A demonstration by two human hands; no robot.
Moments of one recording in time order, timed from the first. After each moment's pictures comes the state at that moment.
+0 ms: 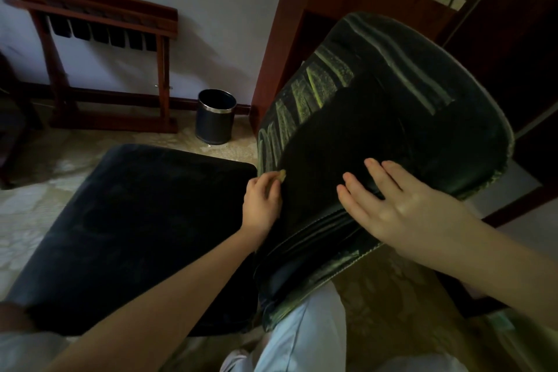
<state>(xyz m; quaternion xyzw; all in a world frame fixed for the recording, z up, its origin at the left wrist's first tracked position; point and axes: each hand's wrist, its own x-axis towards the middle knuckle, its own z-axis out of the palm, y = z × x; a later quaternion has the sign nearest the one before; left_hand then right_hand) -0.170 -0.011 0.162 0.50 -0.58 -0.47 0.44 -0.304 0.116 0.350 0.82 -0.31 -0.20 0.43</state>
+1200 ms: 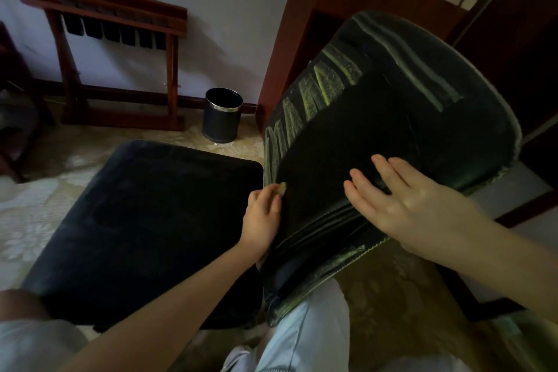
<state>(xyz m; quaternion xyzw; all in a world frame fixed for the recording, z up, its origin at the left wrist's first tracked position) -0.153 0.016 0.152 0.49 -0.59 -0.50 0.40 -0.299 0.116 0.353 0.82 -0.33 -0.21 0.41</state>
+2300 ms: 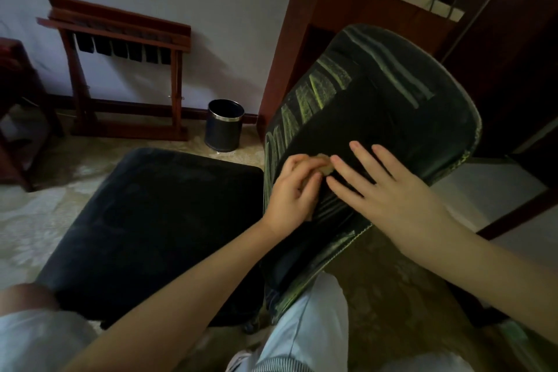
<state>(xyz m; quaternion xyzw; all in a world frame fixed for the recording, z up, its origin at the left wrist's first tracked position) -0.170 0.034 0.217 0.26 -0.69 -0.37 0.56 -0.276 0.130 0.350 0.80 -0.44 -0.19 0.36</state>
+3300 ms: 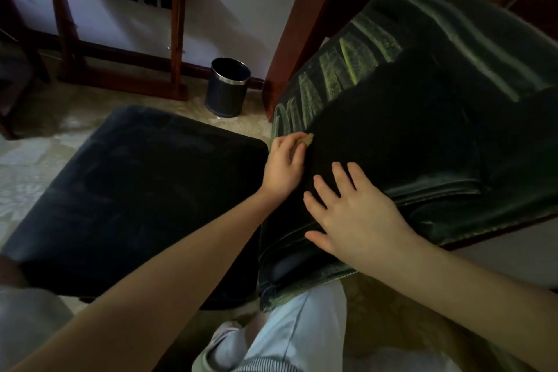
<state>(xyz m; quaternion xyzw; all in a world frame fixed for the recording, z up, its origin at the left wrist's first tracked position) -0.187 -0.044 0.158 0.43 -0.61 -0.45 0.50 -0.233 0.085 0.296 0.76 -0.49 -0.37 0.21</state>
